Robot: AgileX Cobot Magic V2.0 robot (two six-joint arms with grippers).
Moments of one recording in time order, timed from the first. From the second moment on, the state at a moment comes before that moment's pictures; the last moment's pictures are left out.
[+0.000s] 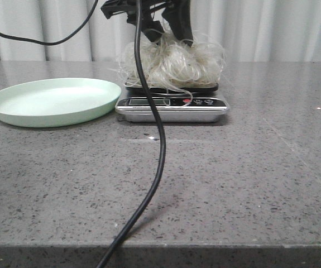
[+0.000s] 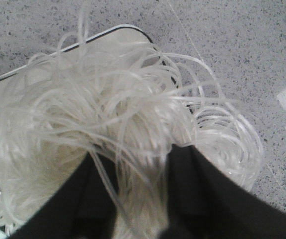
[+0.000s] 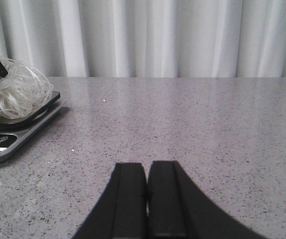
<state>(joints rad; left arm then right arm) -0.58 2.07 -2.06 -0.20 1.06 -0.03 0.06 -0.01 0.03 0.03 0.03 0.05</state>
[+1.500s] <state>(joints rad) -0.56 0.57 -0.64 -0.12 0.36 0.10 0.06 -0.01 0.03 0.03 0.03 0.05</state>
